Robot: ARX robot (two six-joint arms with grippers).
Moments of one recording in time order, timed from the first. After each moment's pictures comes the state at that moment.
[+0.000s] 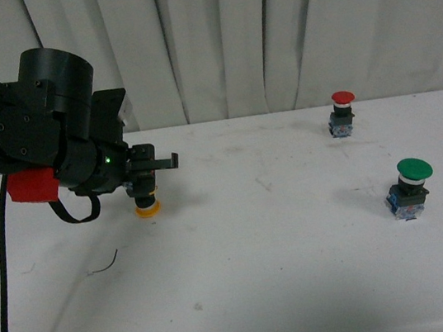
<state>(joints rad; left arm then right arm) -0.18 2.24 1.33 0.19 -0.03 -0.04 0.00 0.00 0.01 0.00 0.00 0.00</state>
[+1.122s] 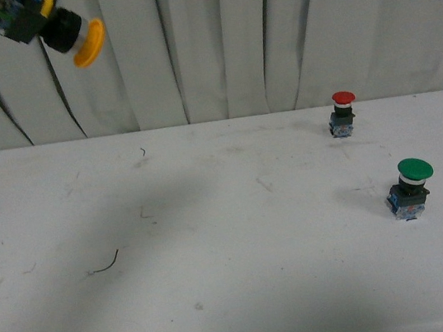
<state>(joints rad) -0.13 1.26 0.57 0.68 0.34 -0.50 0.00 0.00 0.01 0.00 0.00 0.00</state>
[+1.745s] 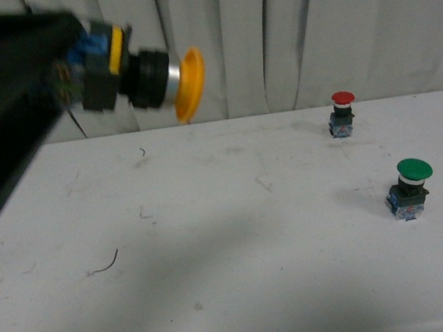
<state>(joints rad) -0.25 1.37 0.25 1.29 0.48 -0.90 0.00 0.00 0.01 0.00 0.00 0.00</state>
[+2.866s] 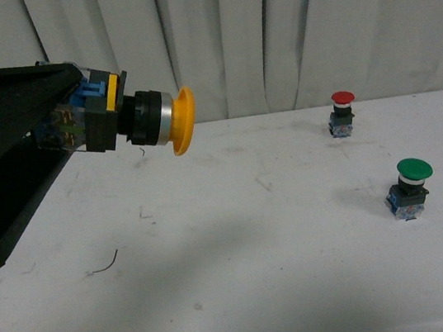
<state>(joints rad) -0.22 1.41 0.23 1.28 0.46 -1.05 0.00 0.00 0.01 0.00 0.00 0.00</state>
